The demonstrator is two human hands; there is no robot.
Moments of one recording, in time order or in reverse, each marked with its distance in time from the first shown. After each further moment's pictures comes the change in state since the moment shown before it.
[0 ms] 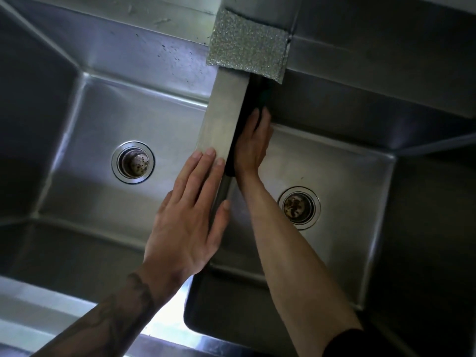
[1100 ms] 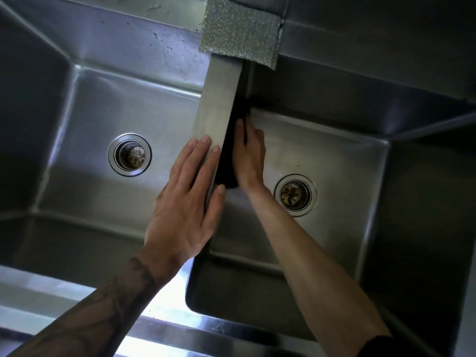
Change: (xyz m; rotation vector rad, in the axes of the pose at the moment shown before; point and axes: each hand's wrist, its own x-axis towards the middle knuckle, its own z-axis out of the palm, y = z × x) left_hand 0.004 0.003 -0.006 -0.163 0.033 0.007; right_hand -0.028 0.022 -0.035 -0.132 -0.264 -0.051
